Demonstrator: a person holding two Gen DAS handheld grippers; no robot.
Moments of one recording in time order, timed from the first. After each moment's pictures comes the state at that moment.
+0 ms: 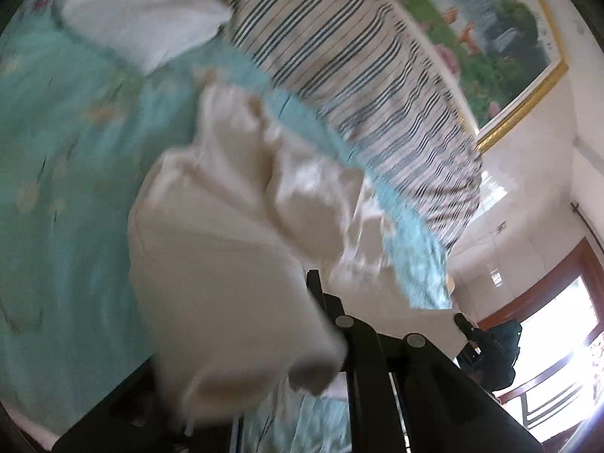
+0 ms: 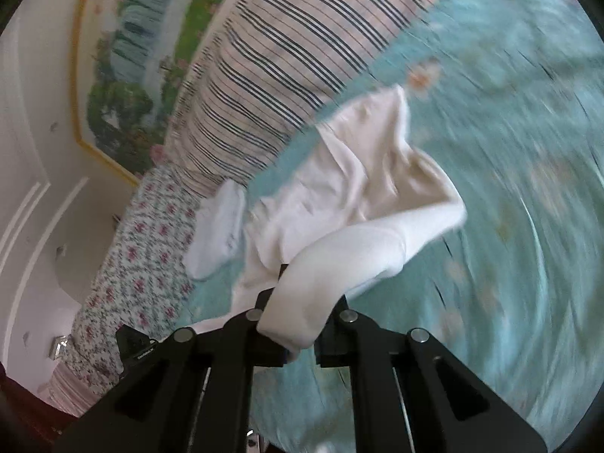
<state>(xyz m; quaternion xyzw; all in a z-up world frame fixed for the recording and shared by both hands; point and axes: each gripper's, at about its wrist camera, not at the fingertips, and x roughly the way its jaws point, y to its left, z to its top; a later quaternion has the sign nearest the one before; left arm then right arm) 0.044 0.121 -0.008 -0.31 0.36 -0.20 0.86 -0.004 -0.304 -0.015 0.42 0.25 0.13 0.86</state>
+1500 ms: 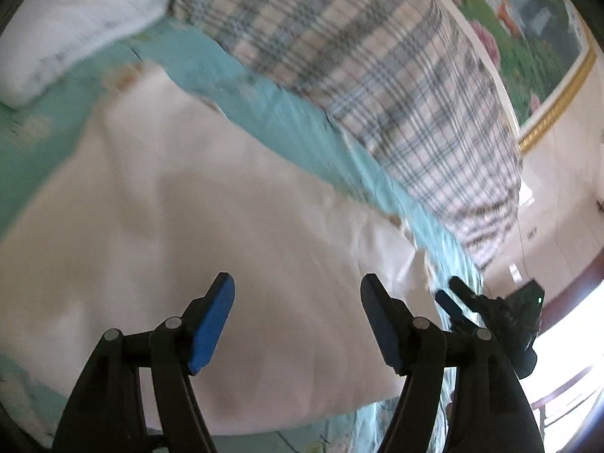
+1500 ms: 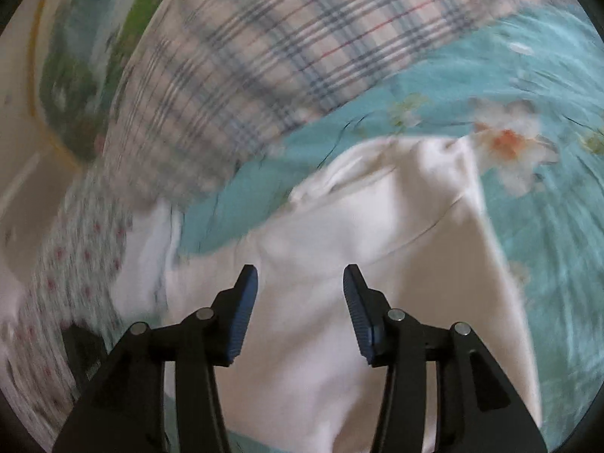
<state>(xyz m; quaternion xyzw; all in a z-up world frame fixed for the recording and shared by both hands) 0.270 0.028 -0.048 -0.27 0.39 -0.20 0.86 0.219 -0.306 -0.033 0.31 0.31 0.08 0.89</state>
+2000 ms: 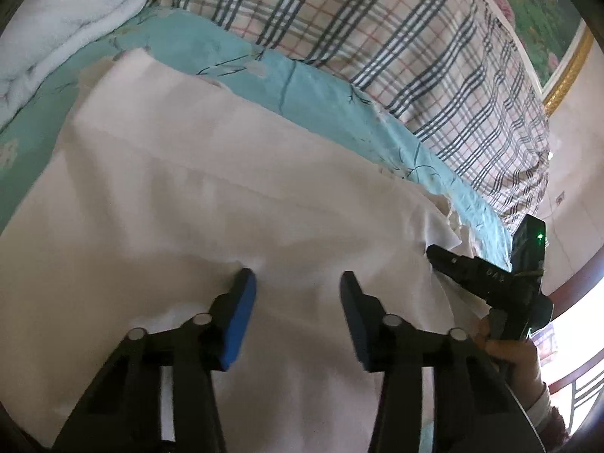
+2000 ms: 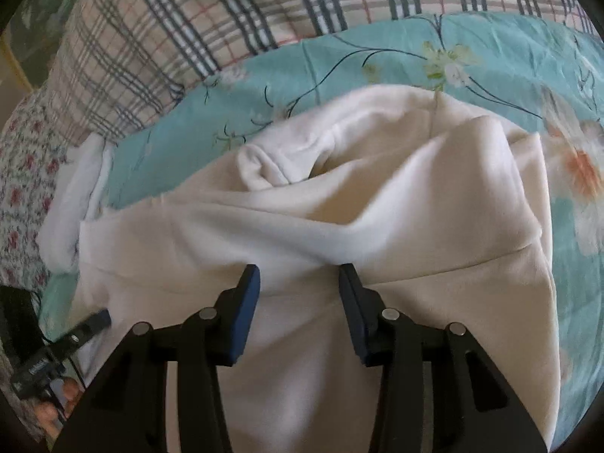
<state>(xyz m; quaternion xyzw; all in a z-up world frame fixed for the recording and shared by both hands) 0.311 0.025 -0.079 -0.21 0.43 -0.17 0.86 0.319 -0.296 -0.077 0.23 0.42 0.04 0.88</state>
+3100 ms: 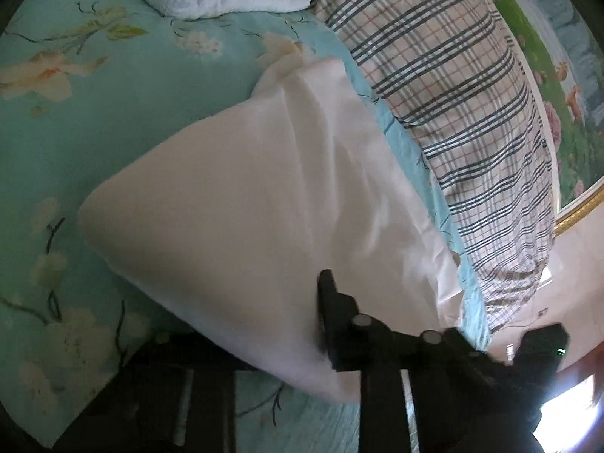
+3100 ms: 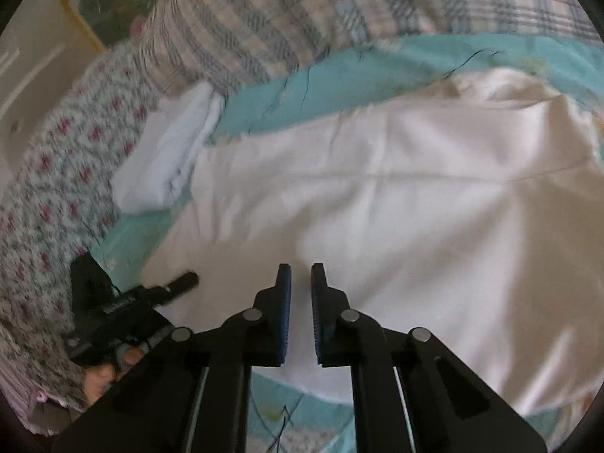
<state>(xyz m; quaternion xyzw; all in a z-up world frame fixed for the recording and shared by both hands) 0.212 0.126 -0.113 -0.40 0.39 -0.07 0.83 0.249 -0.176 -0.065 0.20 0.42 0.16 0.87</state>
